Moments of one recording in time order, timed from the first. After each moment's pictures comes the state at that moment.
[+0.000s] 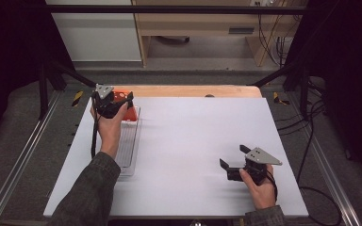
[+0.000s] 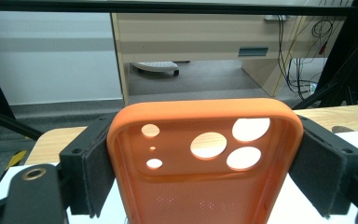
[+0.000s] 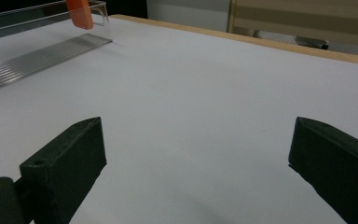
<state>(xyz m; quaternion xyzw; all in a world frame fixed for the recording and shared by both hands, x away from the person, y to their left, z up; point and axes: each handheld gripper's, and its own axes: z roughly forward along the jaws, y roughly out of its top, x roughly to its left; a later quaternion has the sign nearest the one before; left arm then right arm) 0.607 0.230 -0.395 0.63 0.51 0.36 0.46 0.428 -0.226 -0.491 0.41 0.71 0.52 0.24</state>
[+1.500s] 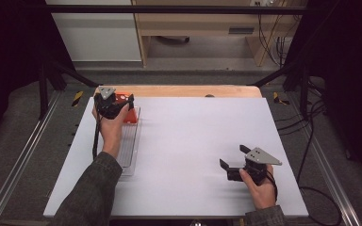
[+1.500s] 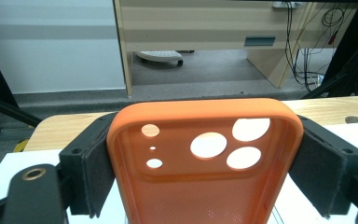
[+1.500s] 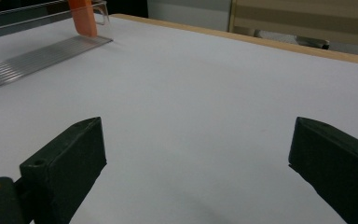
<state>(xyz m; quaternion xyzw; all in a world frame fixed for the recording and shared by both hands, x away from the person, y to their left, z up) 0.616 0.231 -0.410 0.64 0.52 0.36 0.44 0.428 -0.226 -0.491 0.41 0.71 0.52 0.24</state>
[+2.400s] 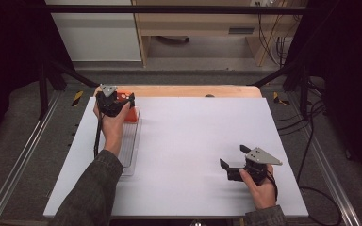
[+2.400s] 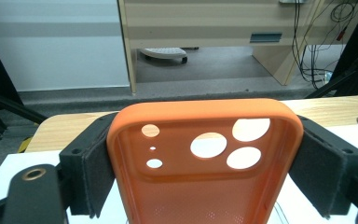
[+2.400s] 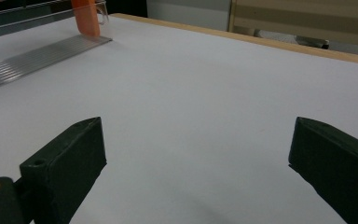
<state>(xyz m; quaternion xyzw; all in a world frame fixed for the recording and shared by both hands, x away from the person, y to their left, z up) 0.626 0.229 -0.411 0.64 0.53 0.36 0.43 0.428 -0.226 -0.491 0.41 0.71 0.52 0.24</state>
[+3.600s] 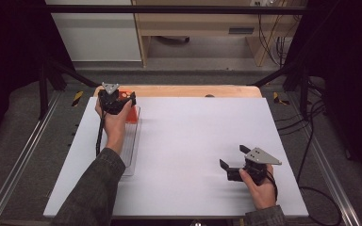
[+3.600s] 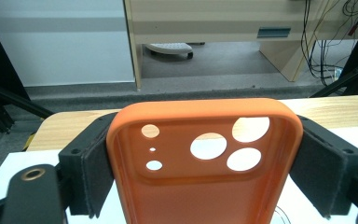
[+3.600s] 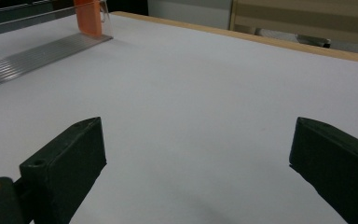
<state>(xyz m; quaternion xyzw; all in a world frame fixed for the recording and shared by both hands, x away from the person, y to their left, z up) 0.635 0.223 -0.412 0.64 0.54 0.37 0.41 0.428 -0.226 -0.492 0.41 0.71 0.52 0.24</state>
